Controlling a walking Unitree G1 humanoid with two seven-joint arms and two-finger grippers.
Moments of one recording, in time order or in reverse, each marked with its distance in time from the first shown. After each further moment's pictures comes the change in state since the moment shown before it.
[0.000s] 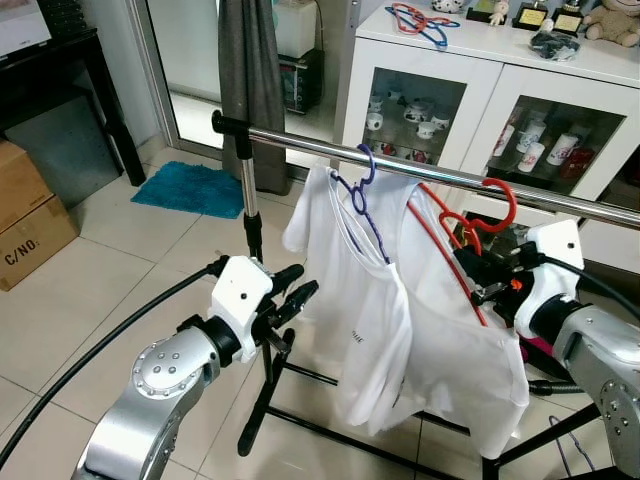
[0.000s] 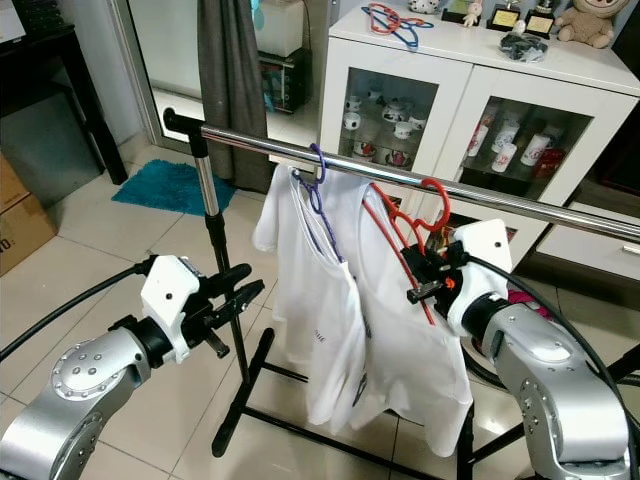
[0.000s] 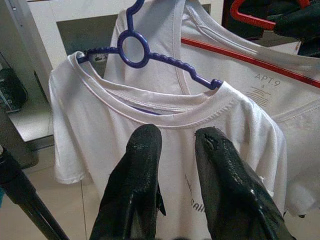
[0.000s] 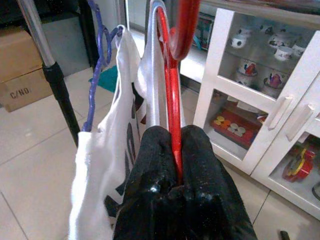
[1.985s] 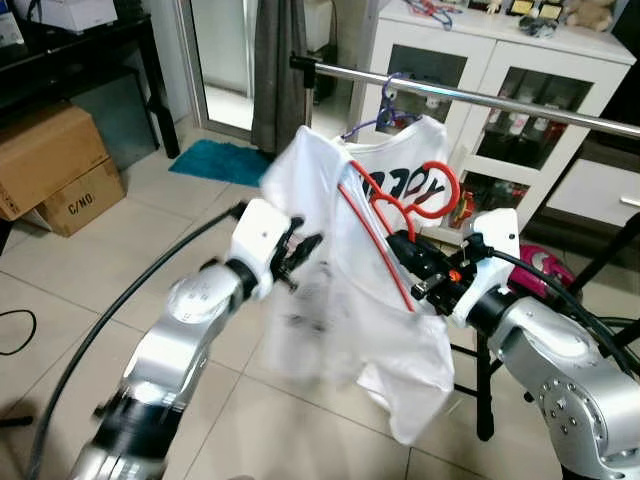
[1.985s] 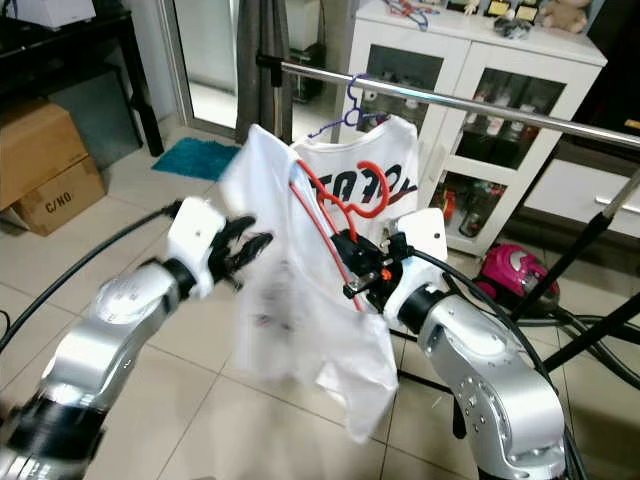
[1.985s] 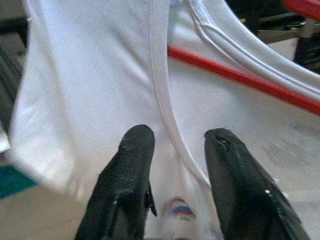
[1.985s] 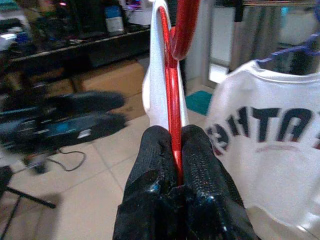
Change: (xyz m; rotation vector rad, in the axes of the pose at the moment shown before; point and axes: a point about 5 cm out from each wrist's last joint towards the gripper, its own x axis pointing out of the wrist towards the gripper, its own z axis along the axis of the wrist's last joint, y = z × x) left arm 0.060 0.044 0.022 0.092 -0.020 0.098; right arm 0.023 0.062 0.022 0.109 -0.179 0.276
